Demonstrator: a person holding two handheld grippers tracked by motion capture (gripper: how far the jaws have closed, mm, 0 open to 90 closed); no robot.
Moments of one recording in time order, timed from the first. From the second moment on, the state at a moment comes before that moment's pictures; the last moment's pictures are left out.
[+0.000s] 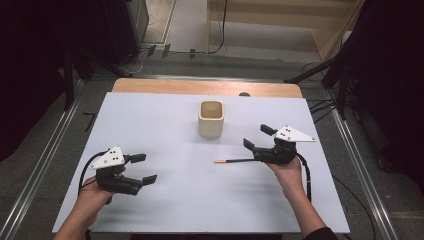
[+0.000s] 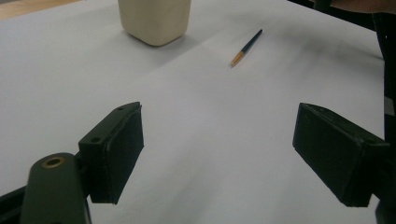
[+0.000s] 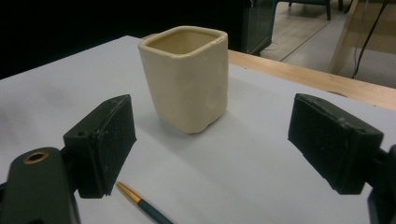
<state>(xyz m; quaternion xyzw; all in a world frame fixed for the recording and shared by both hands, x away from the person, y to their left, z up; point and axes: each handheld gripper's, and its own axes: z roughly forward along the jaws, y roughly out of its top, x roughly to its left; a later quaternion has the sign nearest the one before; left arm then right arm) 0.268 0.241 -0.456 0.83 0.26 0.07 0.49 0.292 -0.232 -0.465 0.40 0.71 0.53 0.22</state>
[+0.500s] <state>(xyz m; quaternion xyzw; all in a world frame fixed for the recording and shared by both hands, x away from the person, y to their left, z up) 0.269 0.242 -0.456 0.83 0.26 0.07 0.49 0.310 -0.219 -0.462 0.40 0.70 0.55 0.22</state>
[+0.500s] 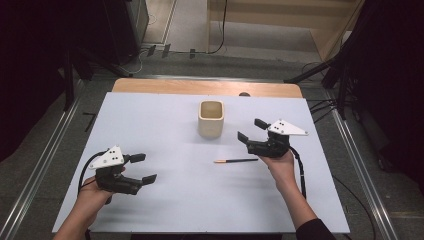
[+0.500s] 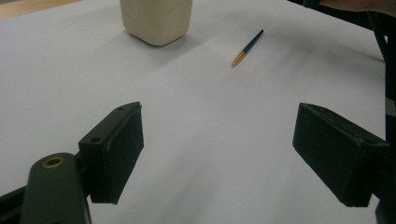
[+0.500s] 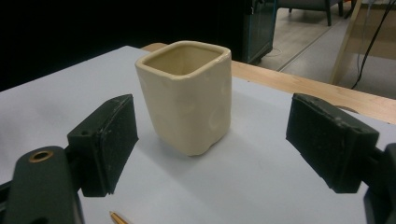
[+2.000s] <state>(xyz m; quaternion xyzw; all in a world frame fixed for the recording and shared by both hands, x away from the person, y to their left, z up) 0.268 0.241 -0.458 0.83 0.26 0.07 0.48 0.333 -0.204 -0.437 0.32 0.89 0.32 0.08</state>
